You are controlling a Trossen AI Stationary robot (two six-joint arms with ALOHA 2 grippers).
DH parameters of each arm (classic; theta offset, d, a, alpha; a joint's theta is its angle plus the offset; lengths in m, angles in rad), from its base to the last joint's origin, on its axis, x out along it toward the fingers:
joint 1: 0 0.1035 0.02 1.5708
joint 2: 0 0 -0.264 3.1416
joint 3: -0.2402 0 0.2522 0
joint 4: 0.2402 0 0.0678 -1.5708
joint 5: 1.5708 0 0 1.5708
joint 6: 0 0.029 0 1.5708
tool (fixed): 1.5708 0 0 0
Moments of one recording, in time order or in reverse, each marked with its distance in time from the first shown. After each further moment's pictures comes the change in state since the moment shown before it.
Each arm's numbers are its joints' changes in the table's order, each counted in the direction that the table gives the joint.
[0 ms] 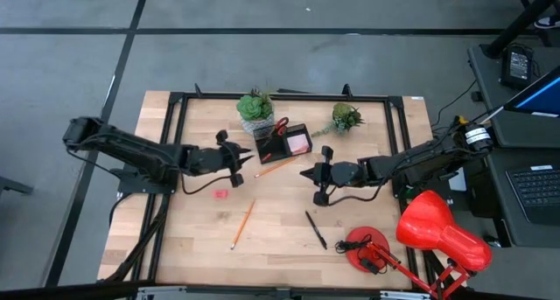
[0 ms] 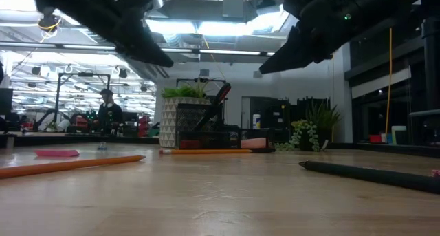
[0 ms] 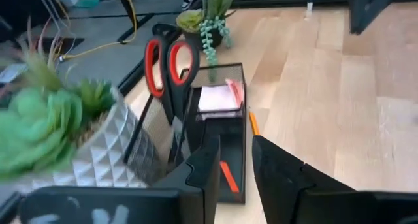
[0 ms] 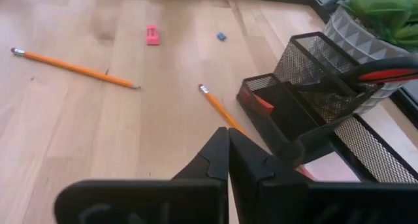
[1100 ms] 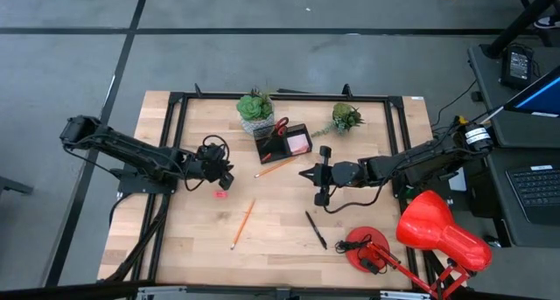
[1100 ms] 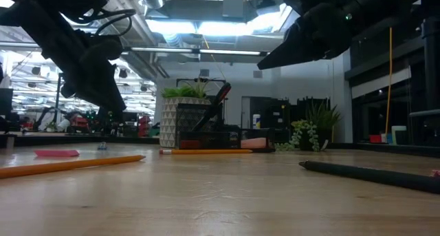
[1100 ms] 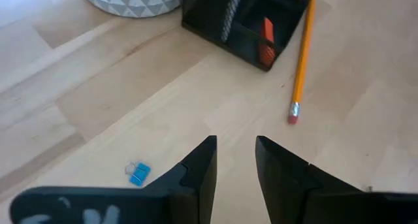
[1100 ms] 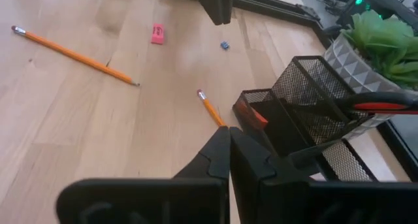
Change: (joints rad) left arm -0.052 0.073 0.101 0.410 0.047 -0.774; right arm 0.003 0.000 0.000 -0.030 0.000 -0.157
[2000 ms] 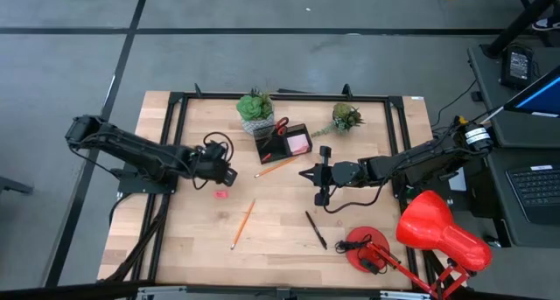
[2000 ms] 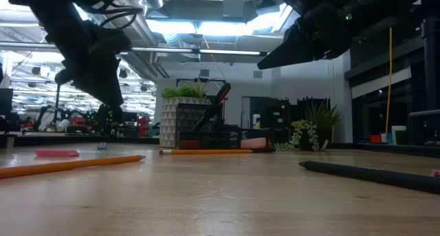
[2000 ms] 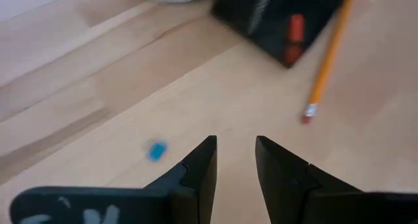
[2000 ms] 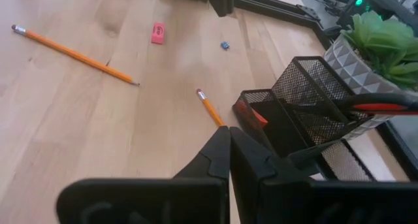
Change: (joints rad) left arm -0.001 -0.098 -0.180 0.286 -0.007 -0.200; right arm 0.000 0.000 0.000 0.000 -0.001 0.001
